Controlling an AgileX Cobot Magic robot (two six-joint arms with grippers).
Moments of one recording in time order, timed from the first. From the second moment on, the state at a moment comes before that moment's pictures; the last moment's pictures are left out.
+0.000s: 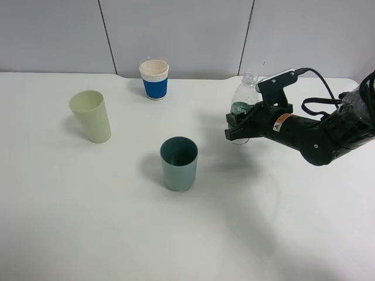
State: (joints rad) left arm 0.05 0.00 -0.51 0.10 1.06 -0.17; right arm 0.35 1.97 -0.62 -0.09 -0.83 -0.09
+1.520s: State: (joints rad) left arm 0.05 0.00 -0.51 0.10 1.06 -0.17; right arm 0.35 1.97 -0.62 -0.07 -0.78 -0.09
